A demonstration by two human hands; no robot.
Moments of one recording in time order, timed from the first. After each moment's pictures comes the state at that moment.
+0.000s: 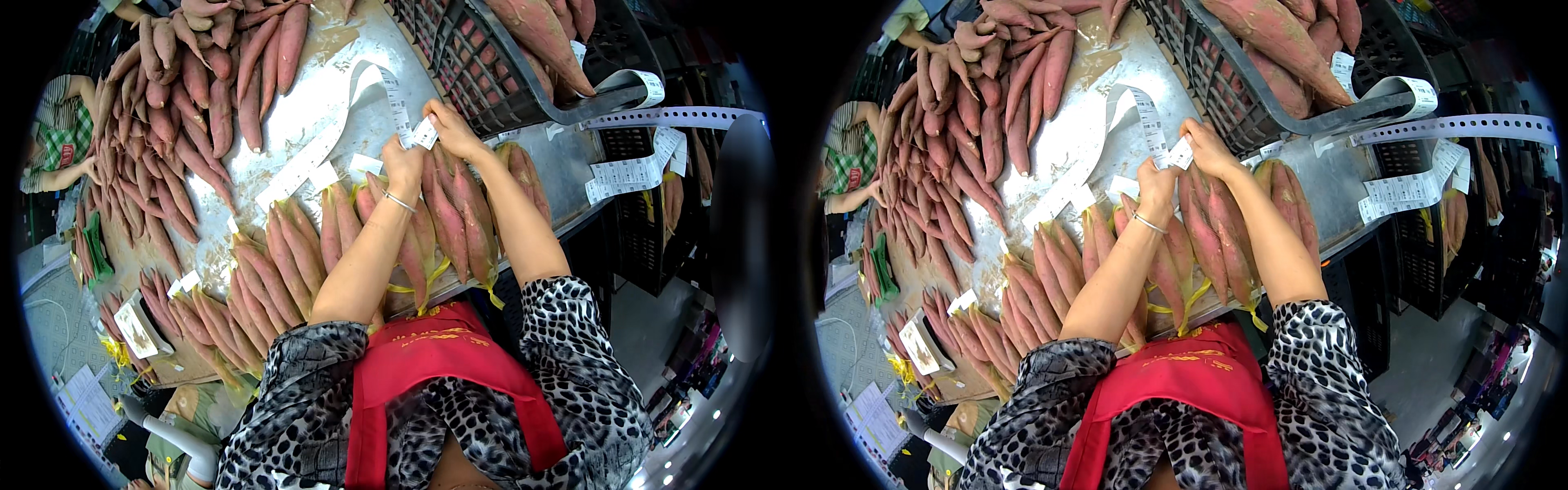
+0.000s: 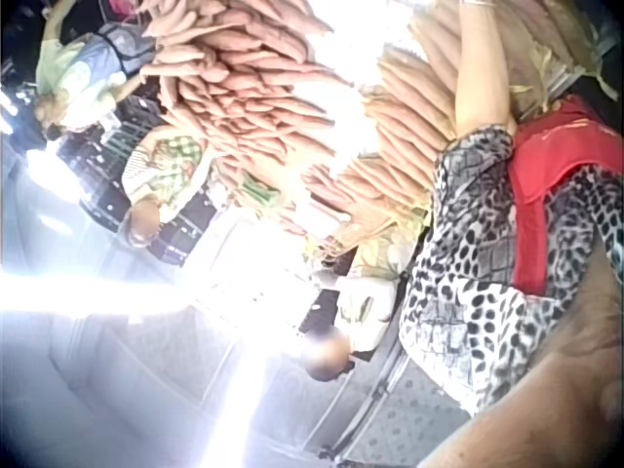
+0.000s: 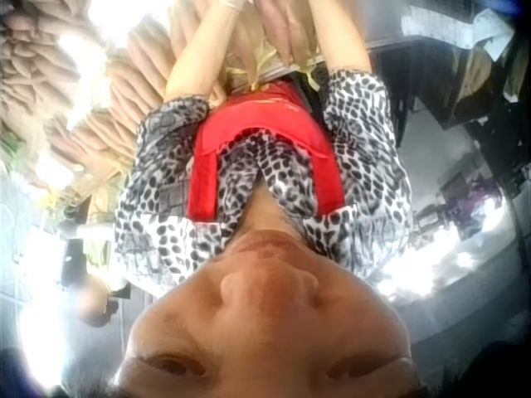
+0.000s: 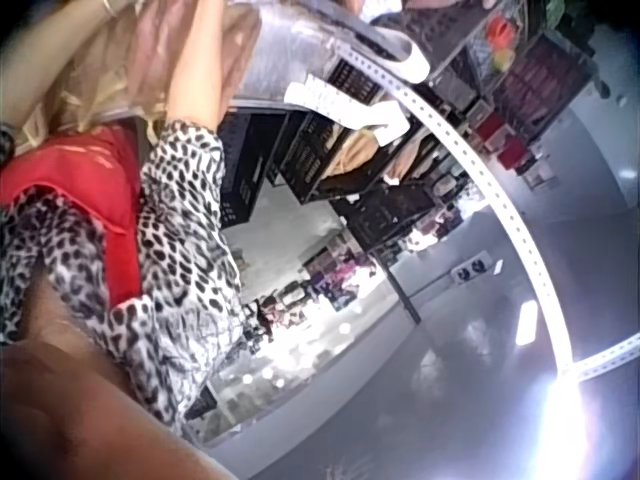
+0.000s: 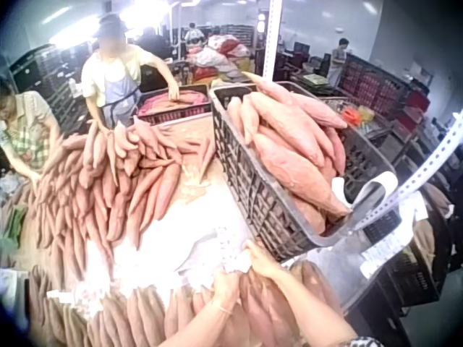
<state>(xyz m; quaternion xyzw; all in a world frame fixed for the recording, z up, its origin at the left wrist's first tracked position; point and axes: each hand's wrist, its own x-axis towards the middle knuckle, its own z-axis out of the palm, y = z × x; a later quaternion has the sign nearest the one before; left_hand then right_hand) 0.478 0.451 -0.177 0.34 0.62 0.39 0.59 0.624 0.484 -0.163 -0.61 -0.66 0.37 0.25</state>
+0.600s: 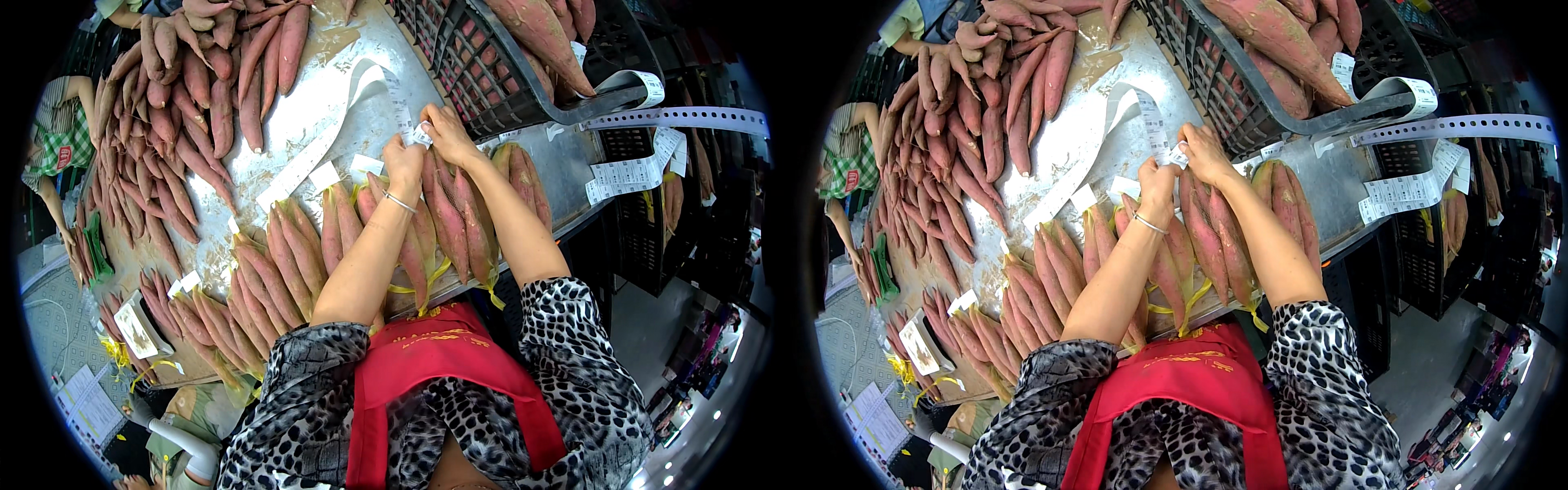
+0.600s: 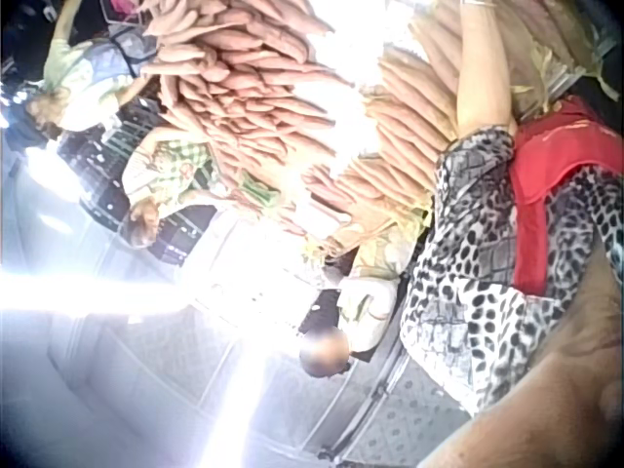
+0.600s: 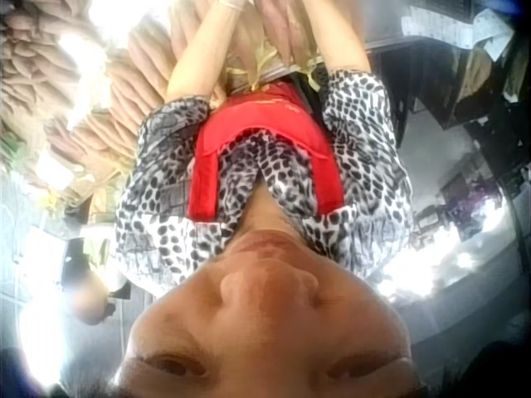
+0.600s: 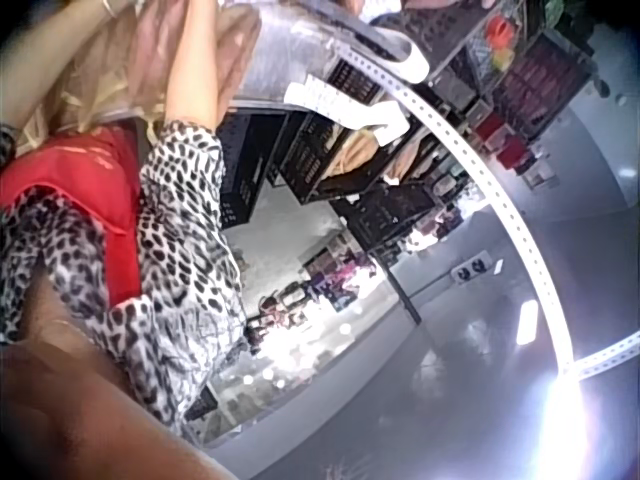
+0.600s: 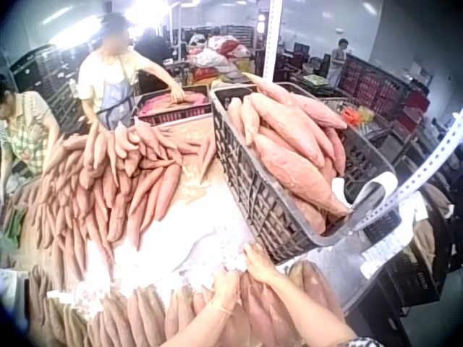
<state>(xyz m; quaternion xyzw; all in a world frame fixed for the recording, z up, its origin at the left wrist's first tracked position) 0.479 0.453 -0.190 0.25 0.60 0.44 0.62 0.610 0.475 -0.166 -0.61 -0.71 0.27 0.22</state>
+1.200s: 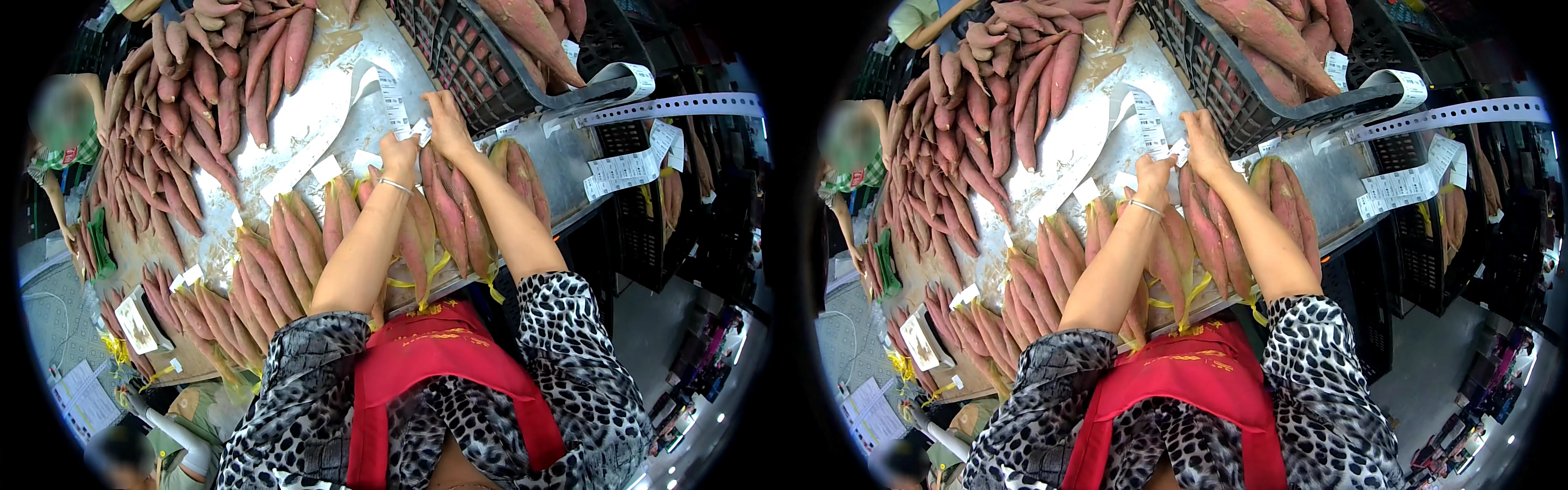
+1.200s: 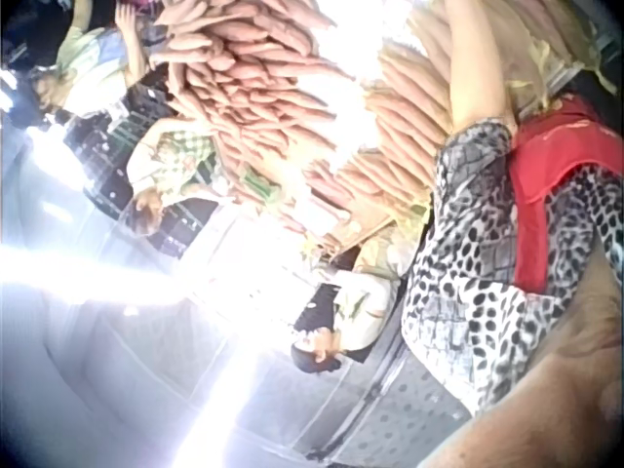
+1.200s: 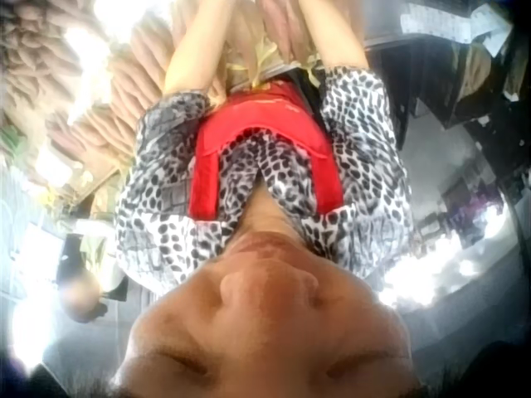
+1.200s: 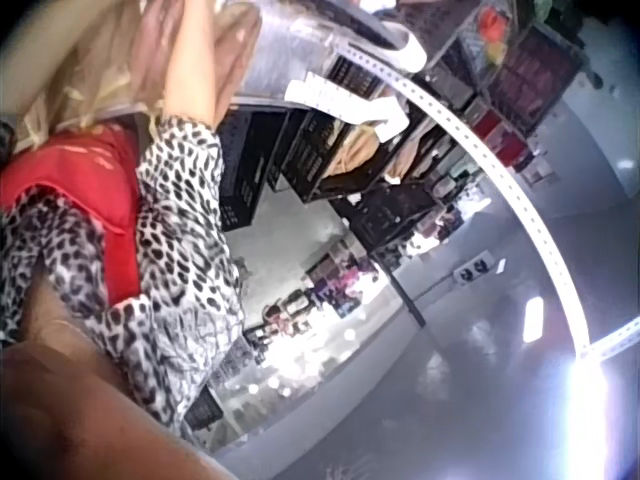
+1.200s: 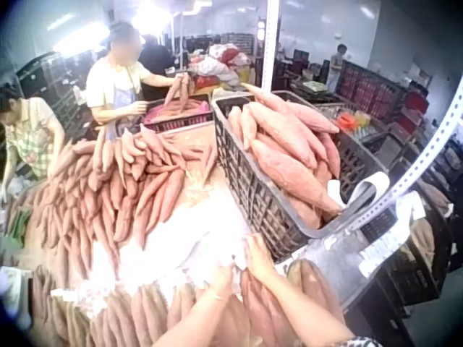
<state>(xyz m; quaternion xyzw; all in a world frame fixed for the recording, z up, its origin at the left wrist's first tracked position) 0.469 0.460 -0.183 0.29 0.61 0.39 0.63 0.598 0.470 -0.153 -0.64 -0.68 0.16 0.32</state>
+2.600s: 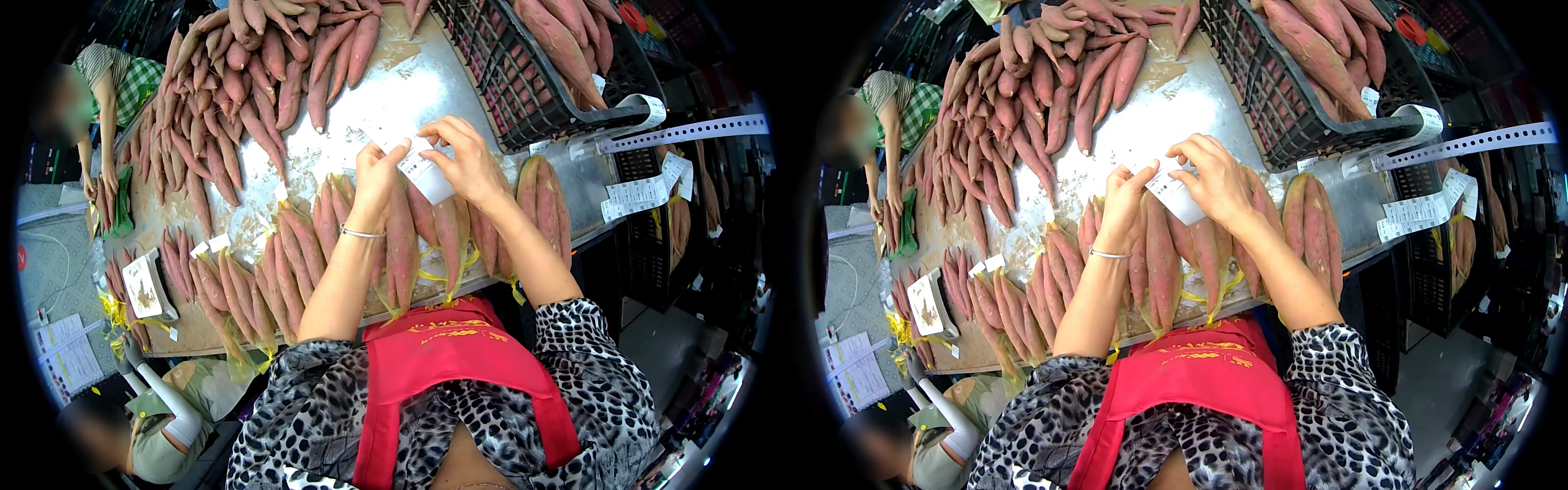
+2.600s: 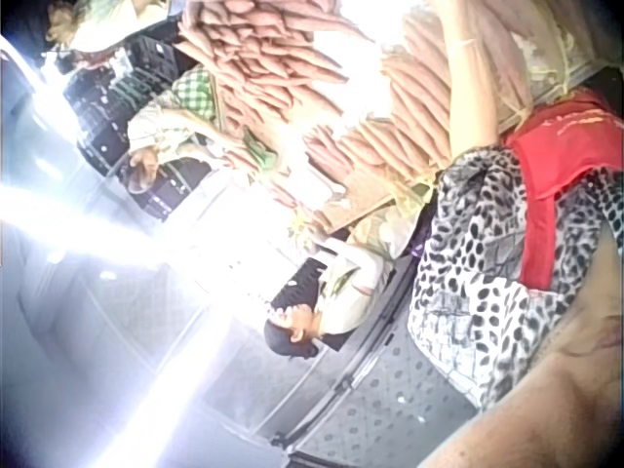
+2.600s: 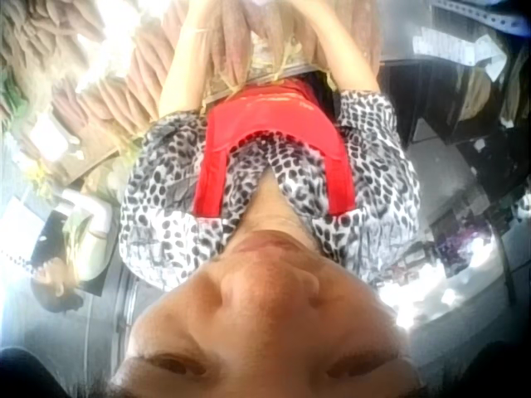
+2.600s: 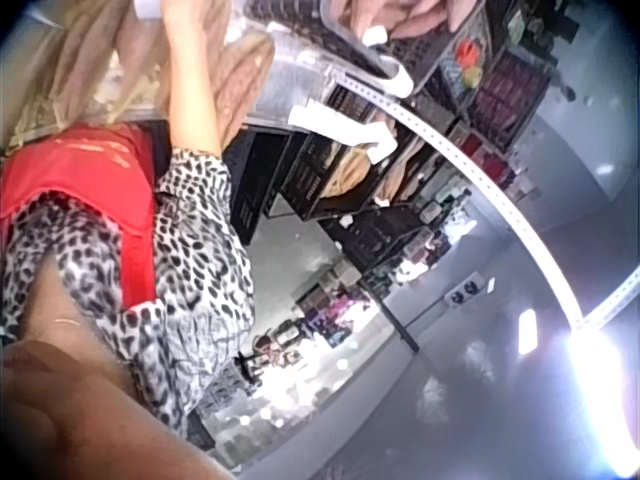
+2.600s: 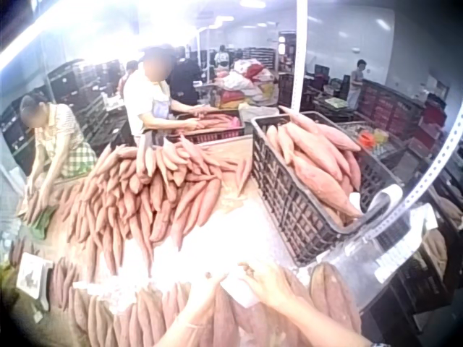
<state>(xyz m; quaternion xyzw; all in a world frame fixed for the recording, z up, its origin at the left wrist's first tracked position) 0.329 0.406 -0.023 0.27 0.44 0.53 0.68 0.492 0.408 0.019 -0.52 -0.73 0.25 0.37</state>
